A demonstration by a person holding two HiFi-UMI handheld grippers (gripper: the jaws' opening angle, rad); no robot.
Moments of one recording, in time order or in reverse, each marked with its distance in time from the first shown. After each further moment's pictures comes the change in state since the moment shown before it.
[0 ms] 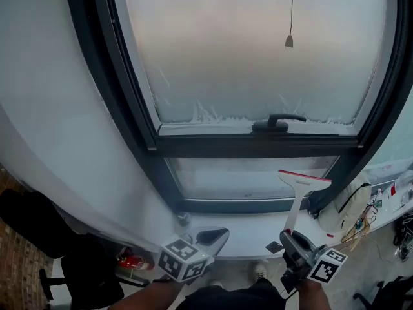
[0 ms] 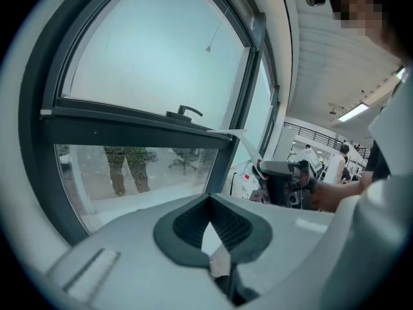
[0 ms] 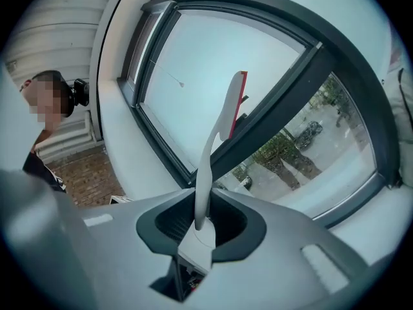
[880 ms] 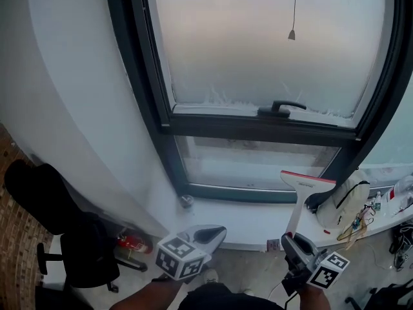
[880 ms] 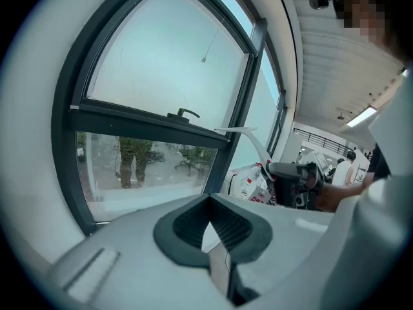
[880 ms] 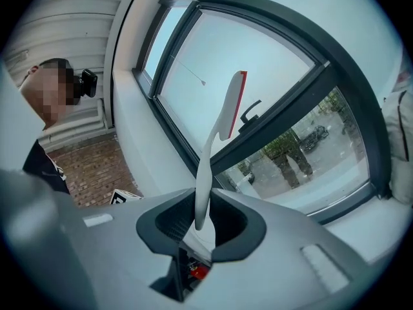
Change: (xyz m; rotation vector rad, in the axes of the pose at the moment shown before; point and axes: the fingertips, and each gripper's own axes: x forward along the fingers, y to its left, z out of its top) left arm -0.045 -0.066 -0.038 -0.074 -0.038 0.079; right arm -0.071 0.051 -0.028 -0.086 0.081 0.023
